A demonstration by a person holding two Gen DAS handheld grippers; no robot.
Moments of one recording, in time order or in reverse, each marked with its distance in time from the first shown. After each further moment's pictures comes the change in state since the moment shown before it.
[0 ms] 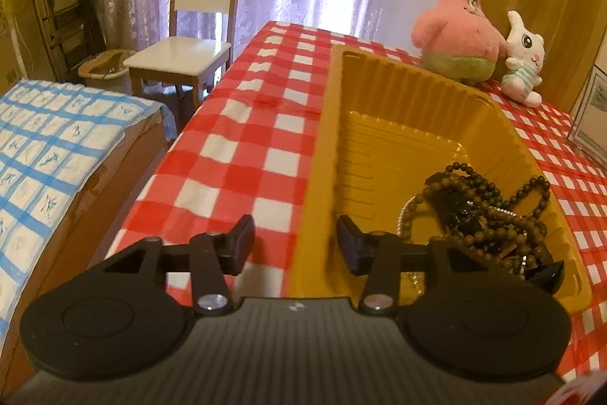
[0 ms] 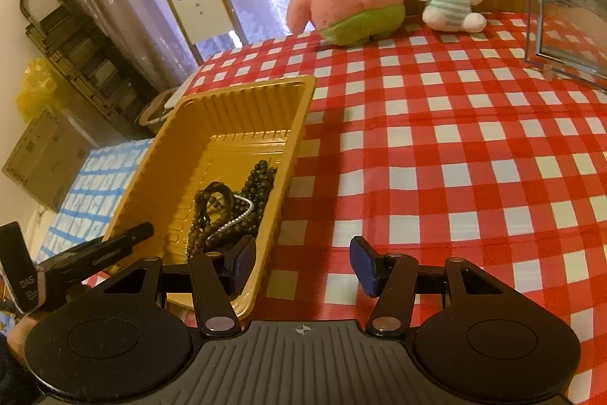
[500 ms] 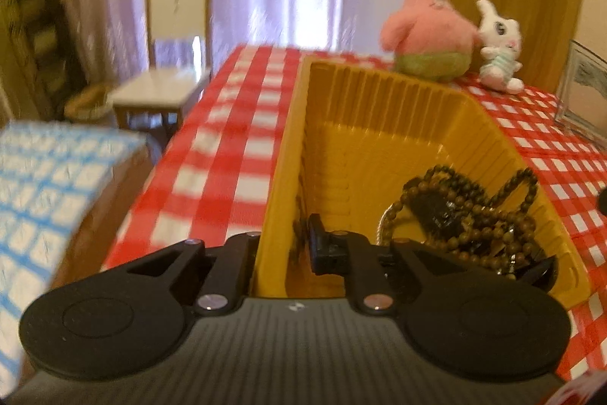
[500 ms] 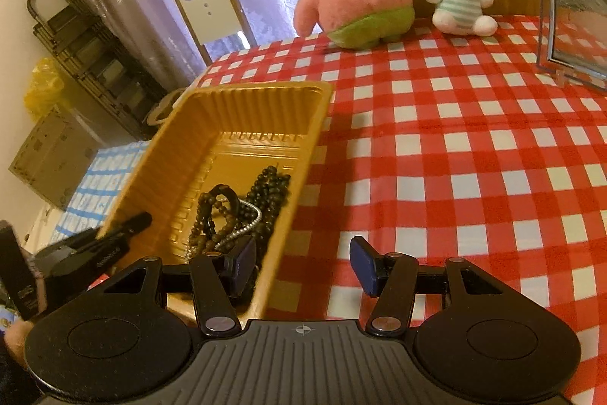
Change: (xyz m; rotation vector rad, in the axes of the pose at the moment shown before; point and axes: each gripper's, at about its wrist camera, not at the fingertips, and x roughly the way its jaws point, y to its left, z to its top) left arm 0.009 -0.026 0.003 0.094 -0.040 -0.019; right arm 0.007 -0.004 0.010 -0.024 0.013 0.041
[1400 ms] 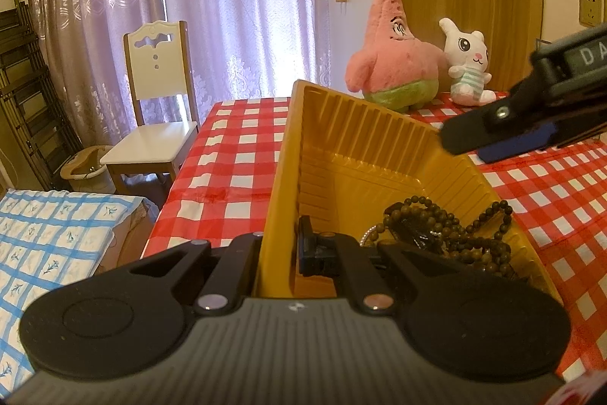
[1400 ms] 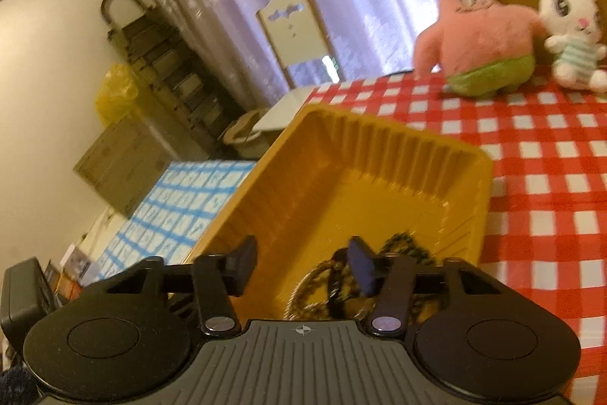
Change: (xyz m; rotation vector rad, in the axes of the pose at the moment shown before) left arm -0.031 -0.030 0.019 0.174 -0.147 -0.004; right arm 0.039 0.060 0.040 -0.094 -0.092 0.216
